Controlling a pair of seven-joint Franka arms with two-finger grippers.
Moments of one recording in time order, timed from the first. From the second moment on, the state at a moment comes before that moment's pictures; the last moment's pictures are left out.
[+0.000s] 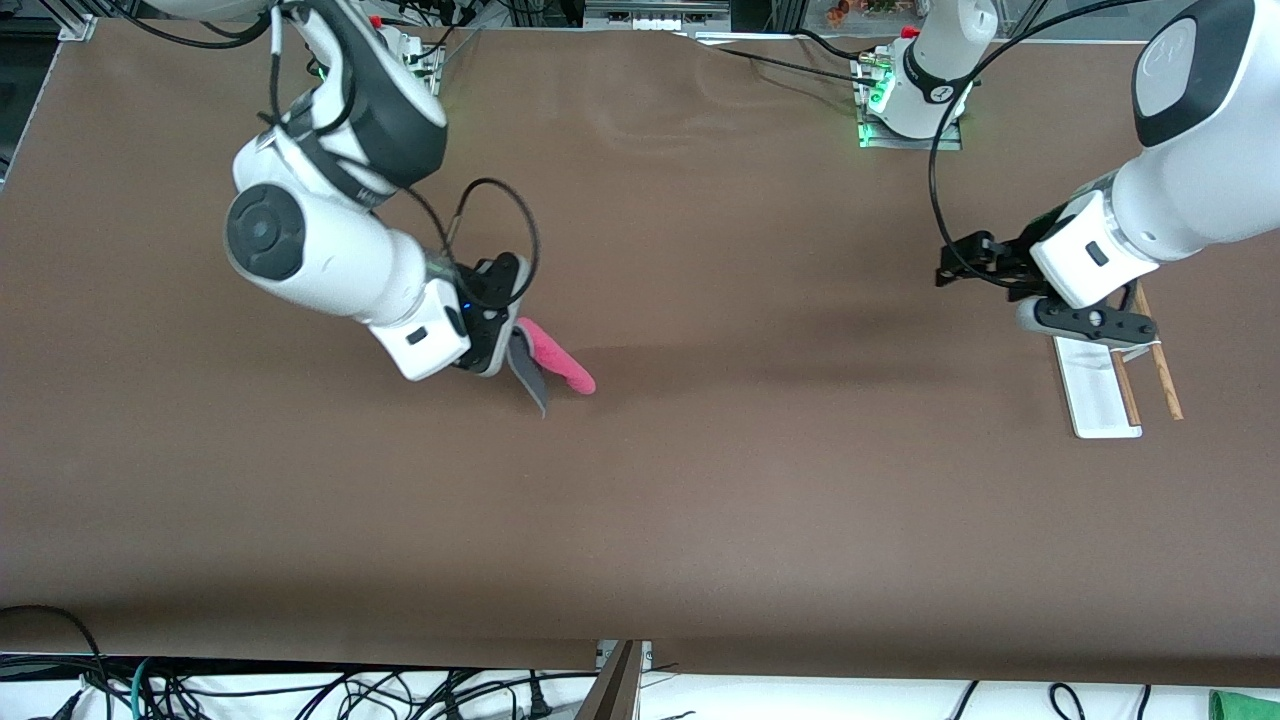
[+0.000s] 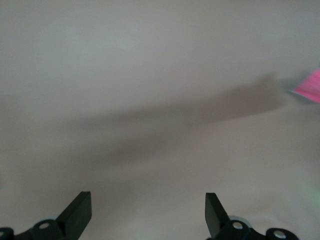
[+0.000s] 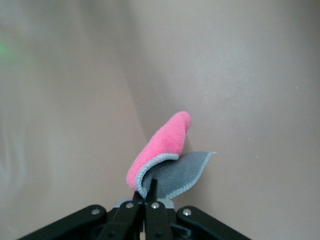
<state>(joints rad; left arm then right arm) -0.09 0.15 -0.06 -1.61 -0.29 1.62 0.03 0.13 0.48 0.46 -1.36 0.11 1.84 -0.68</state>
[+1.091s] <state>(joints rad) -0.13 0.55 -0.06 -1.61 -1.17 1.63 1.14 0.20 0.49 0.65 -1.26 0.10 1.88 -0.55</state>
